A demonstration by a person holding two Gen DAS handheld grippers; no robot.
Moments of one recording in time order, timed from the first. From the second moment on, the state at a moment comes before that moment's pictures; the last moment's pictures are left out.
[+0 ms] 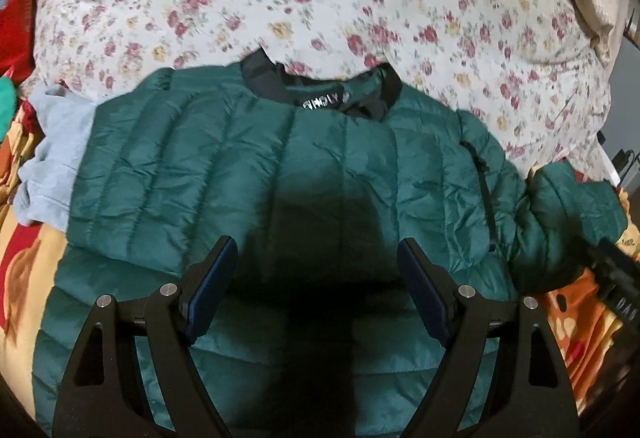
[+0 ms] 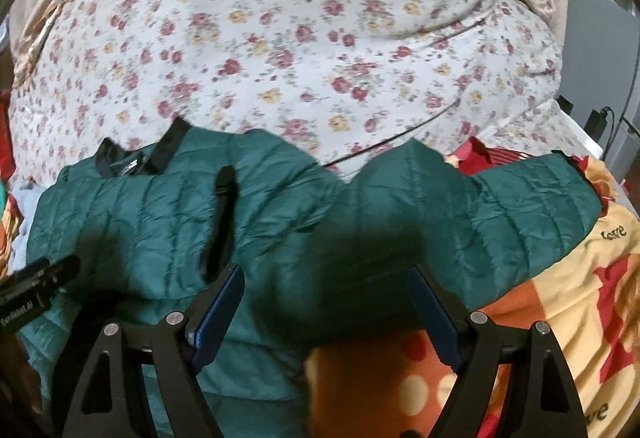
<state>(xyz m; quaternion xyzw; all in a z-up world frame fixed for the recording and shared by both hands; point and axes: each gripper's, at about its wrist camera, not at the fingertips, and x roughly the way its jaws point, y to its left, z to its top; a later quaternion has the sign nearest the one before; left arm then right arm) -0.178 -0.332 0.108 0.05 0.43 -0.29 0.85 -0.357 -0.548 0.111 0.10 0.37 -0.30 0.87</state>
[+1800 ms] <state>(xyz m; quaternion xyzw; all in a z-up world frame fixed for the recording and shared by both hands) -0.129 -0.198 0.129 0.02 0.41 -0.20 0.89 -0.266 -0.499 0.148 0.21 0.32 -0.07 0.92</state>
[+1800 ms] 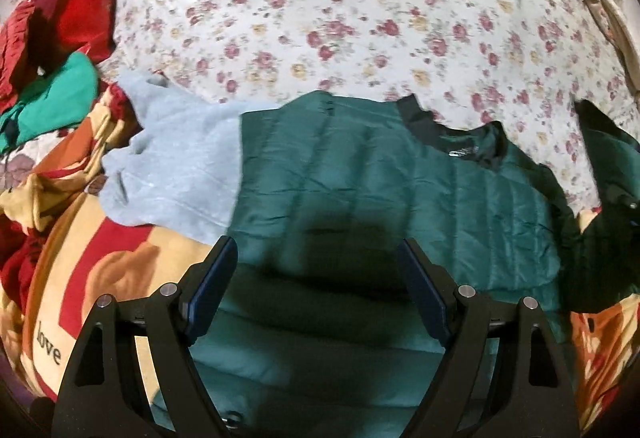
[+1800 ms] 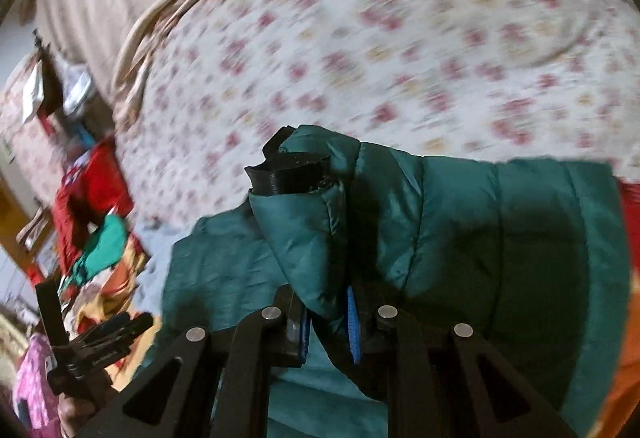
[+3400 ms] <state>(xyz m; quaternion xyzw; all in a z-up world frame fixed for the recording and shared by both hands) -0.052 -0.204 0.129 0.01 0.42 -0.18 0.89 -0.288 -0.556 0.075 0.28 0.36 -0.16 0.87</state>
